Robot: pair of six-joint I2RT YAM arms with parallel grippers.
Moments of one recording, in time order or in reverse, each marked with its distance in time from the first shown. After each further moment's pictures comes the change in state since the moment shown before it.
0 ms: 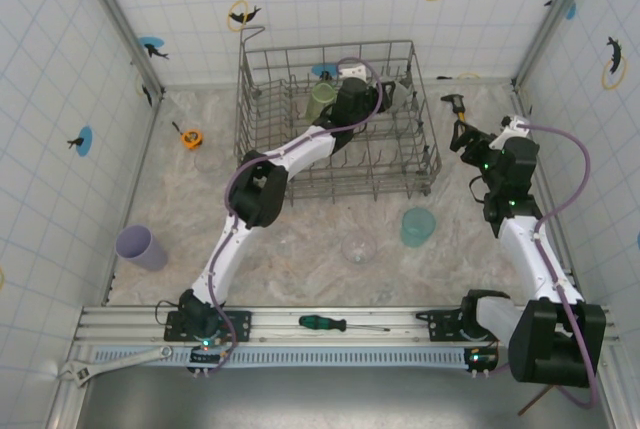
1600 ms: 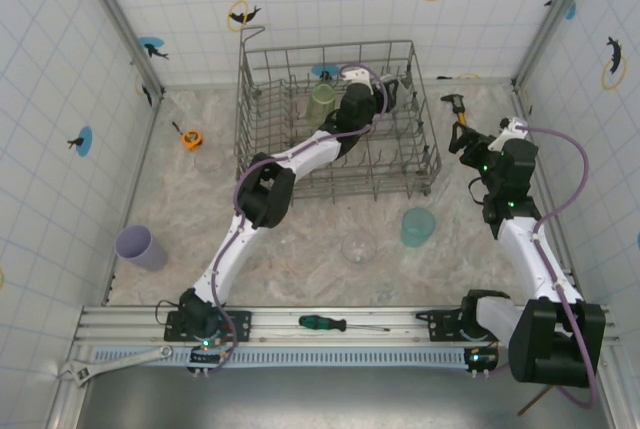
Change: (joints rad) left arm -0.022 0.076 0.051 0.113 -0.055 0.027; right arm 0.001 0.000 -0.017 0.014 -0.013 0.000
